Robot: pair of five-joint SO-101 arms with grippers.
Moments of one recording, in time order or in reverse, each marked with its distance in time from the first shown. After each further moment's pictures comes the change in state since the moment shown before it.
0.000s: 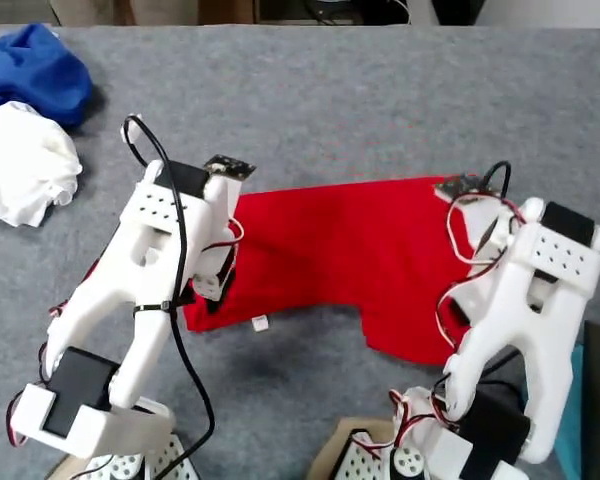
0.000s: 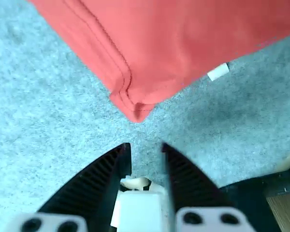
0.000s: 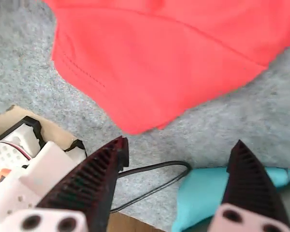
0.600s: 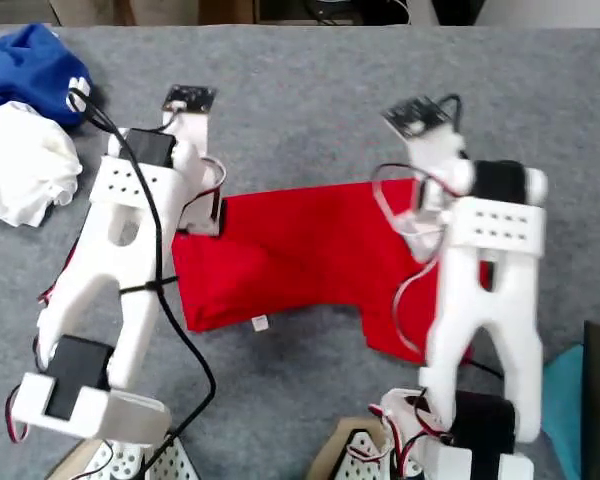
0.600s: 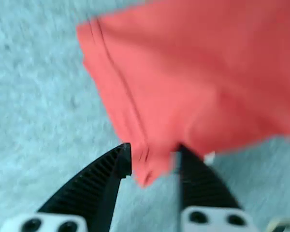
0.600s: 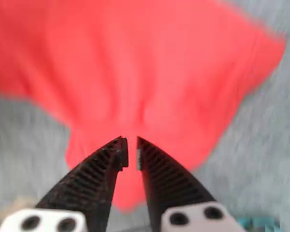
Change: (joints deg) left arm -6.2 4.4 -13.4 -11.7 9.5; right arm -23.5 0.0 -12.6 -8.8 -22.9
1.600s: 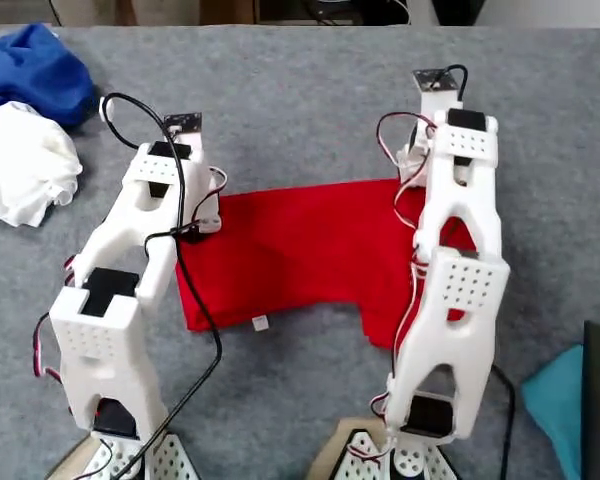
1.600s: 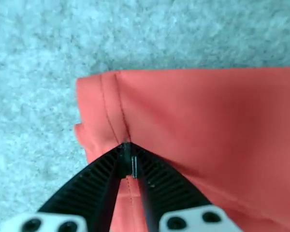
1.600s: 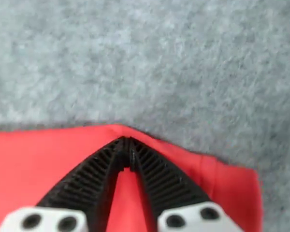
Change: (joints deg) left arm -3.8 25.4 -0.9 -18.2 4.8; right arm 5.7 72.3 -58.2 -9.8 -16.1
